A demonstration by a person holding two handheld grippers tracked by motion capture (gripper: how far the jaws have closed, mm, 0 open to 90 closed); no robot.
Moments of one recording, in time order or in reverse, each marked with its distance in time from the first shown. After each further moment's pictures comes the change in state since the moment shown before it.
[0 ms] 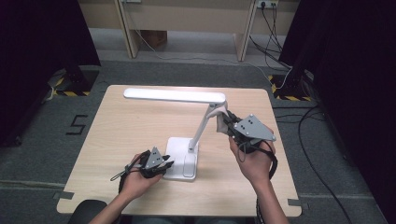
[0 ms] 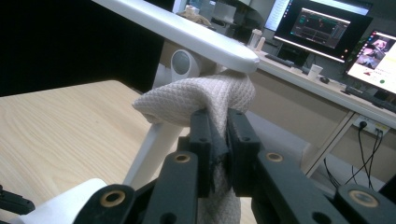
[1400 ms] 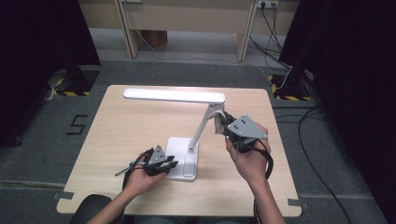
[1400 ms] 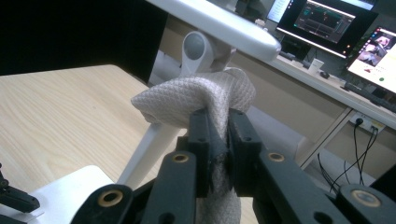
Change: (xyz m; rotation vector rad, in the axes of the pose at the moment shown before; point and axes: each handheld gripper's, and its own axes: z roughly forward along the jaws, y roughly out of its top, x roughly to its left) left arm 0.001 0.001 0.015 -0.004 -0.071 -0.064; right arm 0.007 -0.001 0.008 0.055 -0.002 -0.051
